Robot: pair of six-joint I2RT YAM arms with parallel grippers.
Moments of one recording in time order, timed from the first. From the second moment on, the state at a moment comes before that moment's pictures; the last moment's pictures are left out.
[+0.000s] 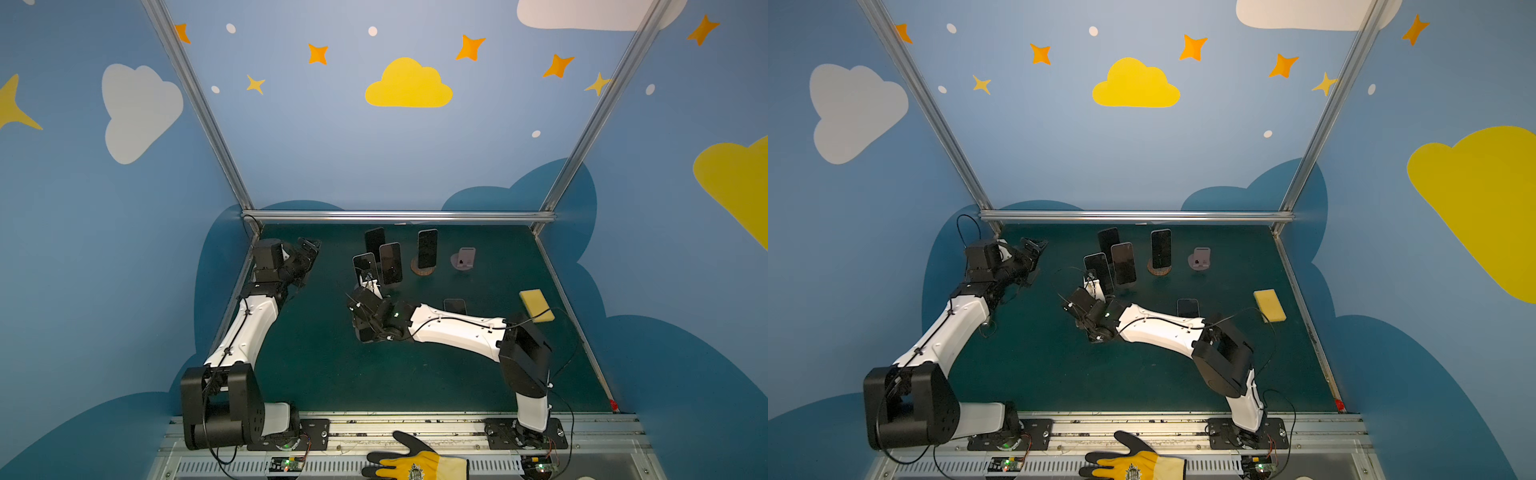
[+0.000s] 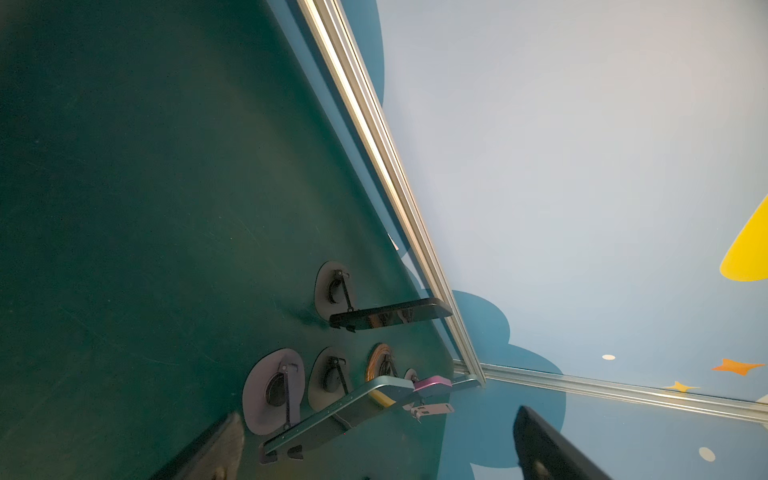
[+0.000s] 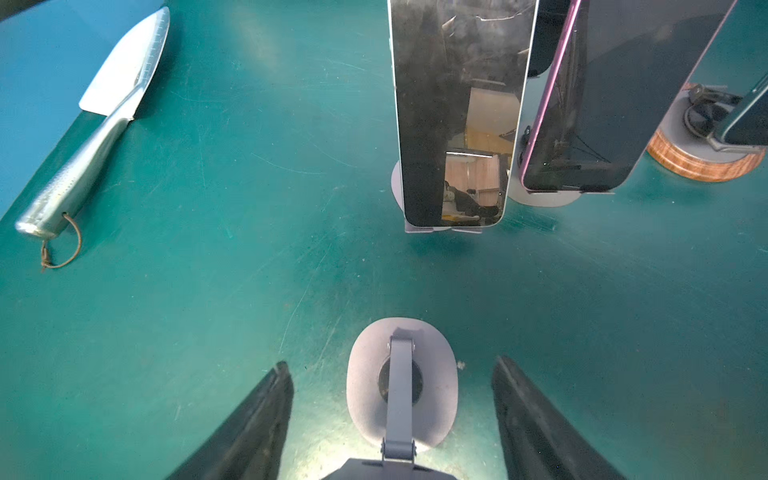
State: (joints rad) left arm 0.09 1.35 0.97 -0.09 0.40 -1.08; right arm 1.17 1.94 1.53 -0.44 0.49 0.65
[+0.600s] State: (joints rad) left arm 0.08 1.35 0.95 -0.05 0.42 -1.08; right arm 1.17 1.82 1.45 -0.44 0.48 0.56
